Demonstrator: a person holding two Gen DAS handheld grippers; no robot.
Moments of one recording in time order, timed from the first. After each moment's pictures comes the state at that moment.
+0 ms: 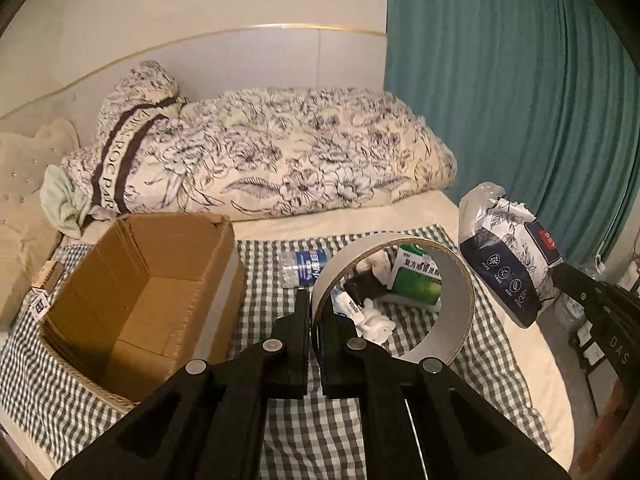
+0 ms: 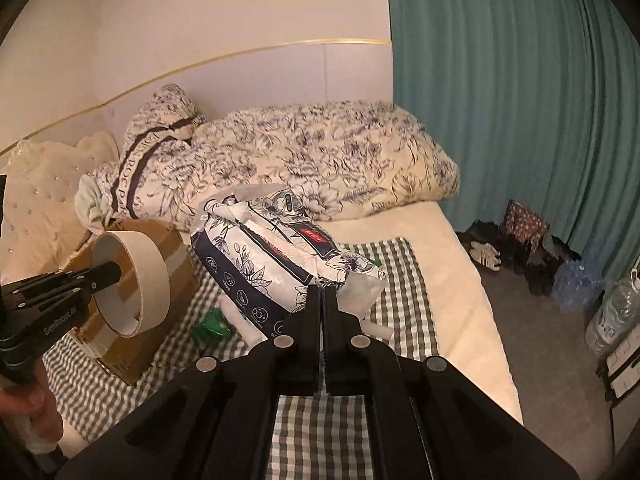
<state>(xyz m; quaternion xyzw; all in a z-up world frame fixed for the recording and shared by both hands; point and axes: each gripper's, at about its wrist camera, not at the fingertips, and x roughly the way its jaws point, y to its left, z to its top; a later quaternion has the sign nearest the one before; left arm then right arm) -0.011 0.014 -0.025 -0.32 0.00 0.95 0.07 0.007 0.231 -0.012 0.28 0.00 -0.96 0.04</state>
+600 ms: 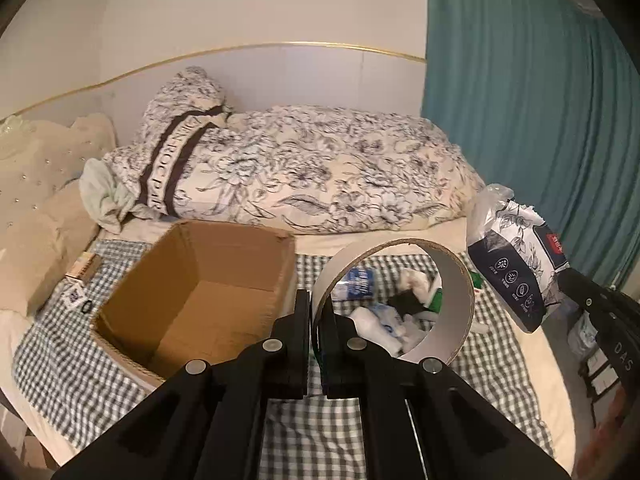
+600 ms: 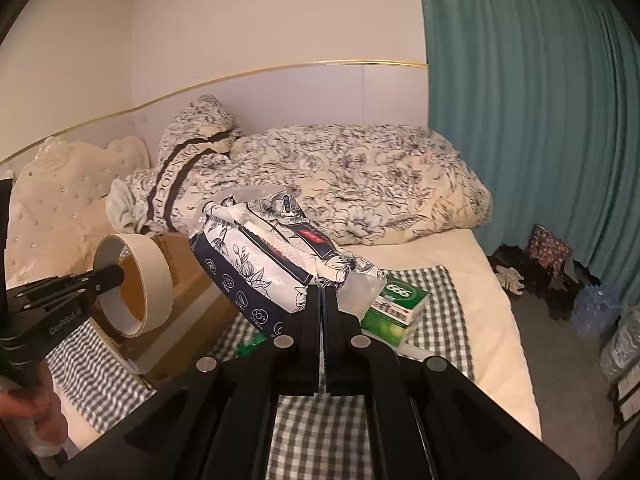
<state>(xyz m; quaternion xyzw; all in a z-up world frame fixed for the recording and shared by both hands) 0.010 -0.047 0.001 -0.30 -0.02 0.96 0.01 0.013 0.174 0.014 0.25 0.01 -0.96 0.09</state>
